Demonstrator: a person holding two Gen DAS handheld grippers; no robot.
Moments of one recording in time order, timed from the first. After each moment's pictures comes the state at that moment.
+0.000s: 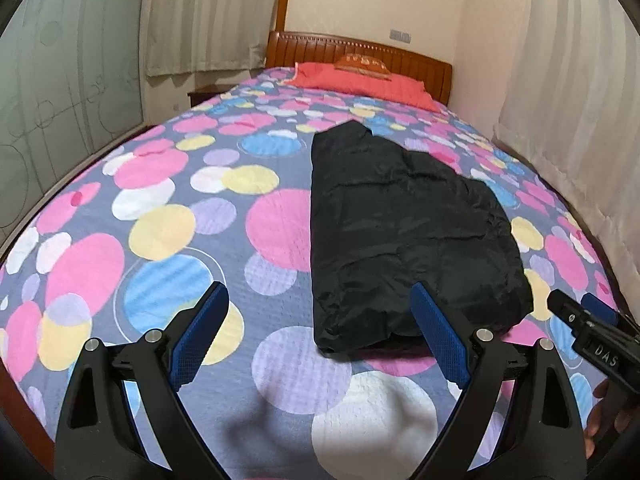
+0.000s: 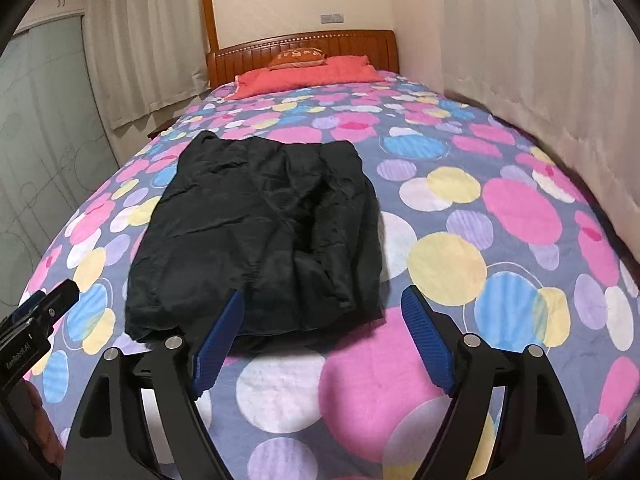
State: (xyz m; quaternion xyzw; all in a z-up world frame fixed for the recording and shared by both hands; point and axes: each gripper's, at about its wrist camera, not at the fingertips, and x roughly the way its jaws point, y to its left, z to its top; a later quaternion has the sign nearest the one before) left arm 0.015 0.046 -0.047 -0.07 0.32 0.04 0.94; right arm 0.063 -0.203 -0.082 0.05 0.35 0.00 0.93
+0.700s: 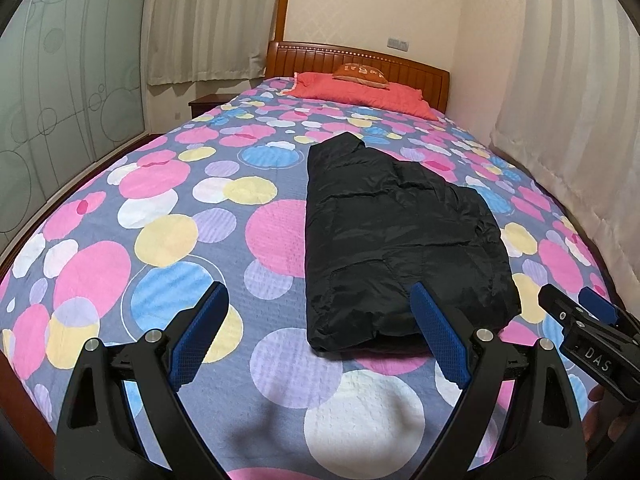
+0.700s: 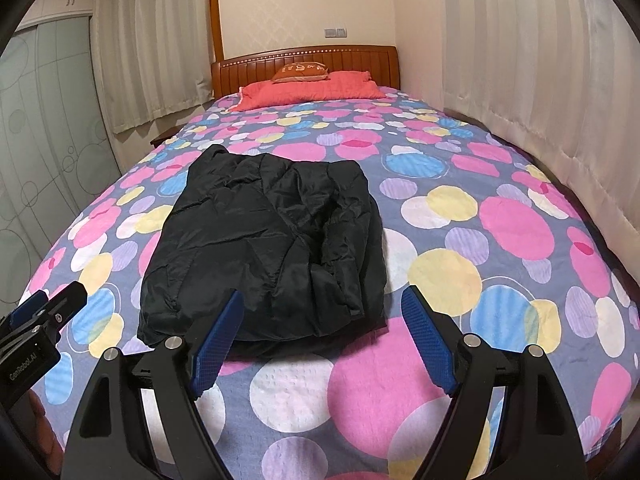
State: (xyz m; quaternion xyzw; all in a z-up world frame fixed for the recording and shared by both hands) left arm 0.004 0.039 -0.034 -0.07 0.31 0.04 0.95; right arm 0.052 -0.191 -0.068 0.04 0.33 -0.01 0.94
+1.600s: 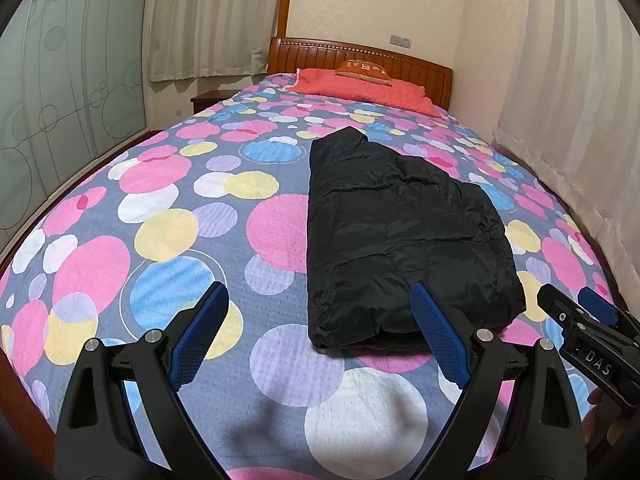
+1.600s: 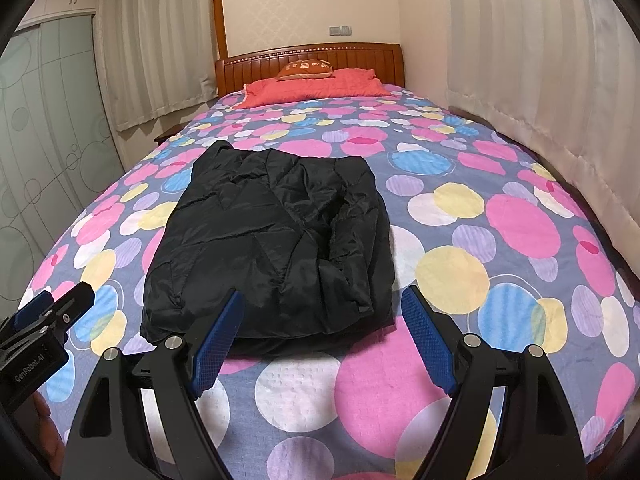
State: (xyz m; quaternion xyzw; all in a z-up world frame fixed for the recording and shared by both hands) left arm 0.005 0.039 -0.037 -0.07 0.31 0.04 0.95; right arm 0.054 -0.183 -0.069 0.04 0.34 -0.01 0.94
